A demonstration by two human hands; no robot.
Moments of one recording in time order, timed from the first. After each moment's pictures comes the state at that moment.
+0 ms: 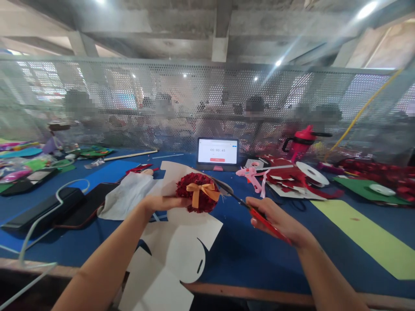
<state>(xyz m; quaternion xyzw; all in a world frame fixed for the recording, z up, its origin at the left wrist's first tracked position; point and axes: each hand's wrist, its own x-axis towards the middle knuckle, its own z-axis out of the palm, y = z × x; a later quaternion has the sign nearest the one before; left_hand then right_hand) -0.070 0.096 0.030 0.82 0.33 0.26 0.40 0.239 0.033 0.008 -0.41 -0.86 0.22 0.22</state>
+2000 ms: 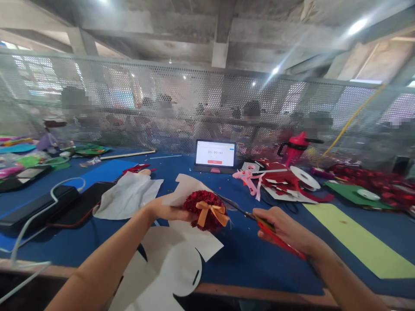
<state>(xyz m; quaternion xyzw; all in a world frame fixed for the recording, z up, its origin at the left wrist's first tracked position) -0.056 0.094 0.018 0.86 0.14 0.15 0.47 0.253 0.011 0.017 -0.46 -0.85 0.21 0.14</state>
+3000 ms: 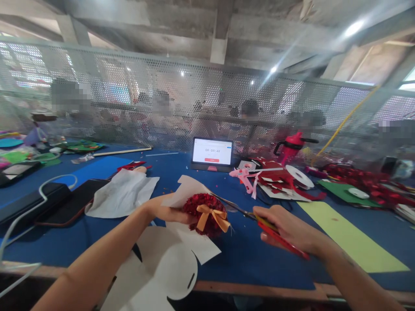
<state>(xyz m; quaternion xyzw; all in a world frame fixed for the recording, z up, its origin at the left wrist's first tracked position) -0.042 0.087 0.025 0.85 0.09 0.15 0.50 0.260 0.003 0.034 -0.48 -0.86 0.17 0.06</state>
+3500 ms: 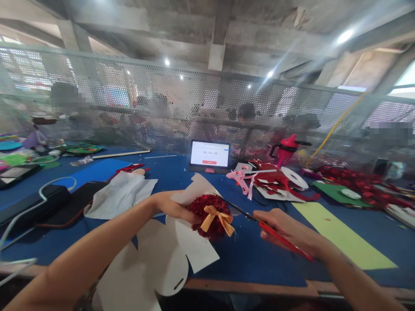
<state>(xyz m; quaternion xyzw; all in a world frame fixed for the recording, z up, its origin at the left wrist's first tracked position) -0.024 0.088 0.039 0.82 0.17 0.07 0.54 0.269 -0.006 0.036 -0.46 -0.86 0.20 0.09</state>
